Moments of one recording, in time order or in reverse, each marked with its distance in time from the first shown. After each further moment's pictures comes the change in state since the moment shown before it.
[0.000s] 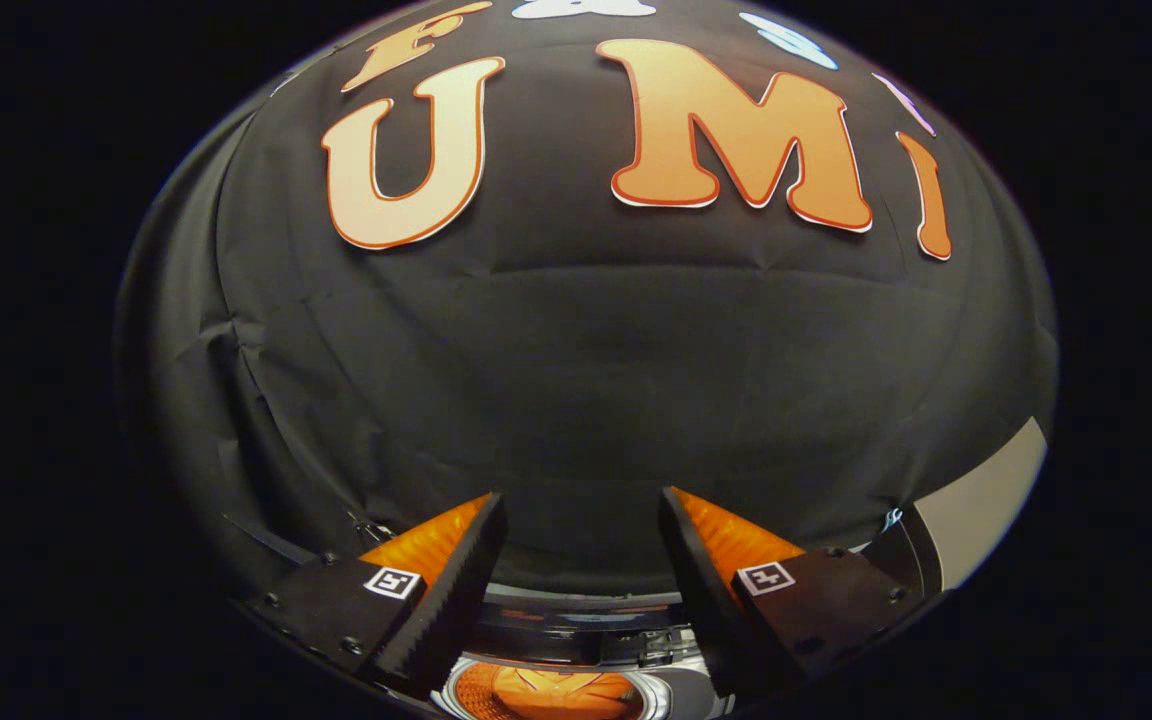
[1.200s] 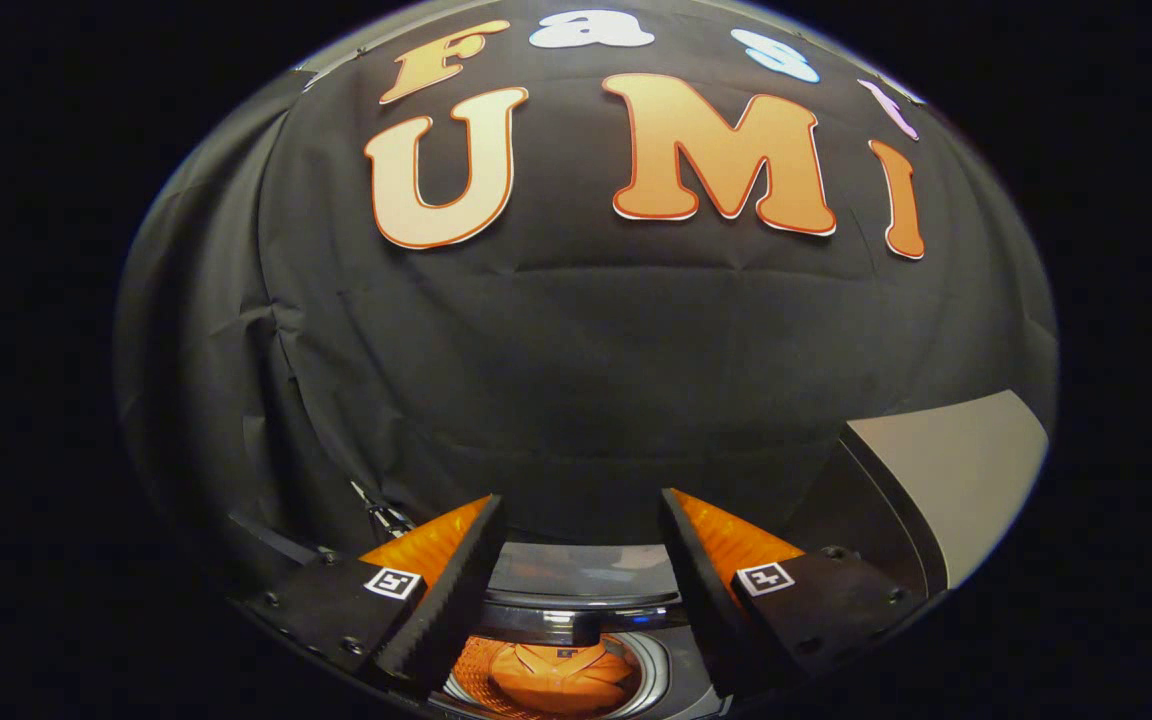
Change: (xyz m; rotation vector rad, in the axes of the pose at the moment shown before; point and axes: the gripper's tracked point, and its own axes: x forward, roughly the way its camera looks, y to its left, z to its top) arm -0.088 0.003 -0.055 -0.021 -0.065 0.020
